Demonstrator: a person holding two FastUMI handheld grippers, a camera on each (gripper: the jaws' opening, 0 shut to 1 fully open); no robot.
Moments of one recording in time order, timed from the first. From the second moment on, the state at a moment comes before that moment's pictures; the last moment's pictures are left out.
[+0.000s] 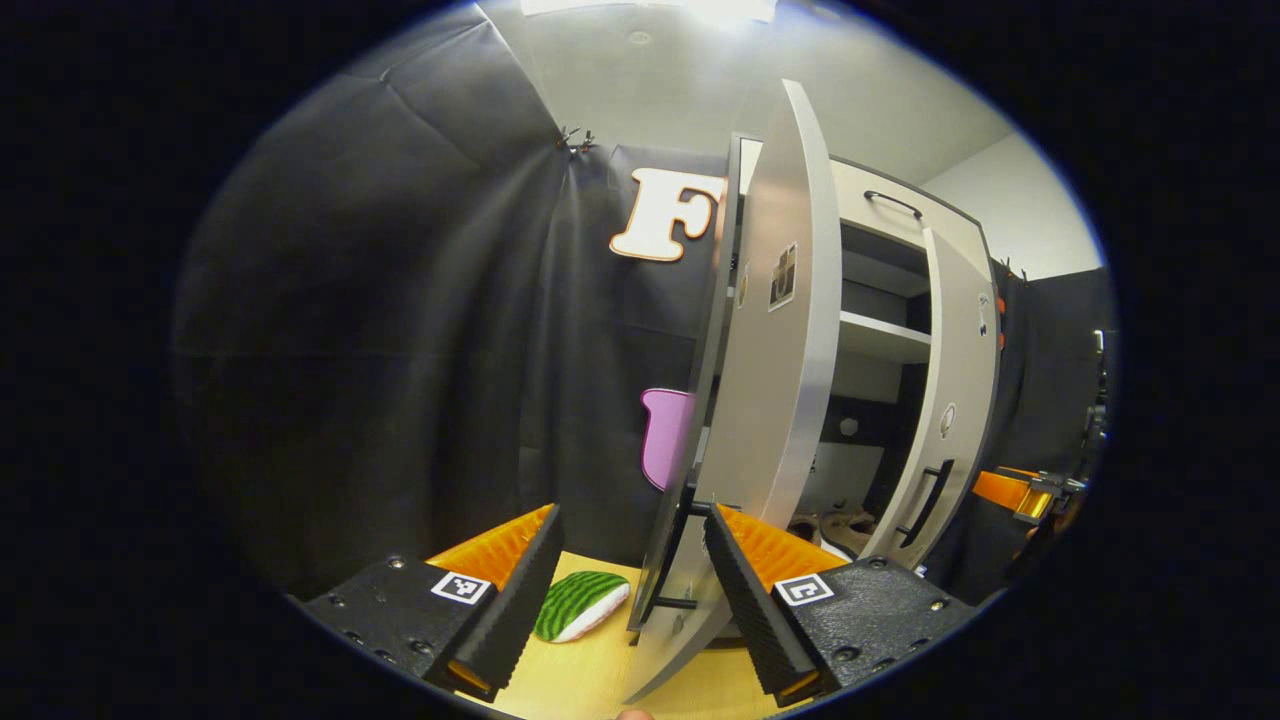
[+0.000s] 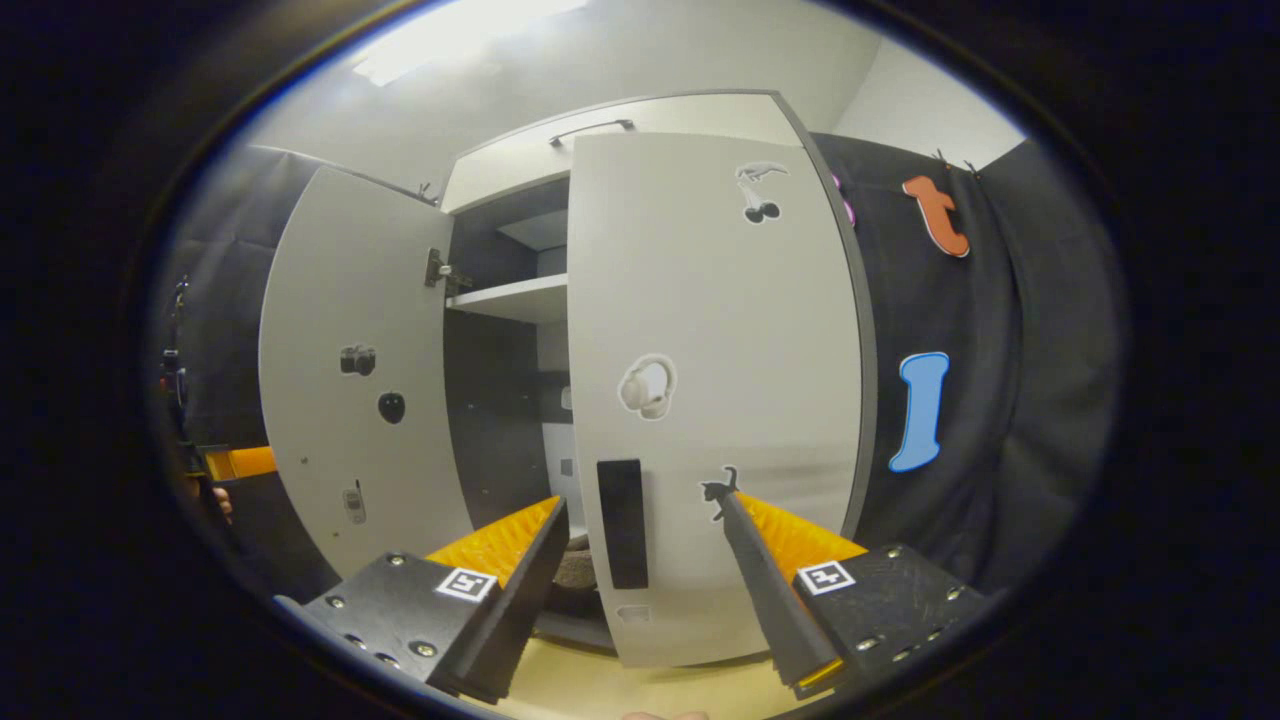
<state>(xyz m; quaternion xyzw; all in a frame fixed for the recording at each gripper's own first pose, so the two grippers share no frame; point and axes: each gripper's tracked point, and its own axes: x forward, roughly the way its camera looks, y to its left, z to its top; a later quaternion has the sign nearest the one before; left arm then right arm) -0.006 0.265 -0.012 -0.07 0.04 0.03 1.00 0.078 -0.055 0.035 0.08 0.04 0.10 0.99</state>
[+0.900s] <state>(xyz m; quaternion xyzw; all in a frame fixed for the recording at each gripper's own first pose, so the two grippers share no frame) 0.030 0.131 -0.022 -0.13 0.07 -0.15 0.98 0.071 -0.088 0.022 0.08 0.05 0.05 0.99</state>
